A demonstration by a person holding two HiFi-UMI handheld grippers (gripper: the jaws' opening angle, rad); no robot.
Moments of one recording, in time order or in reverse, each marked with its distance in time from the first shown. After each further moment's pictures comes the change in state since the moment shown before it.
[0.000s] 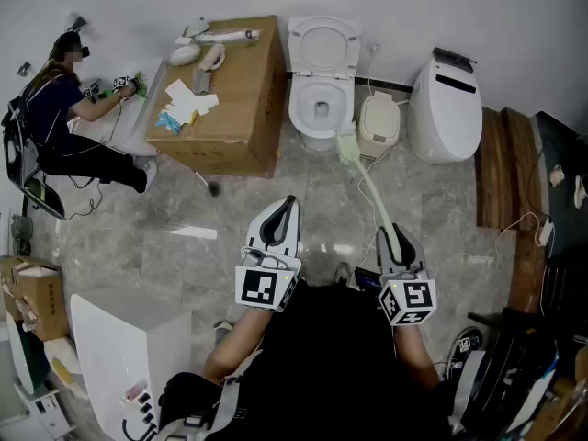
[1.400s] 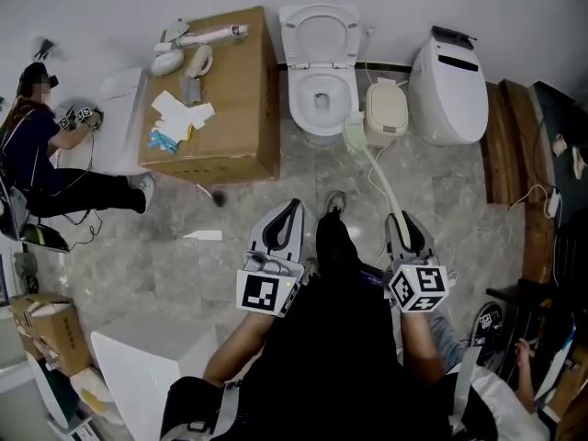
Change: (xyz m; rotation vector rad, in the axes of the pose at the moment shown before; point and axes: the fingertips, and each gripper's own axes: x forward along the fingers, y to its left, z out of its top) left arm 0.050 0.114 -0.033 -0.027 0.053 -0.140; right arm 0.122 0.026 -0.008 0.123 0.038 -0.128
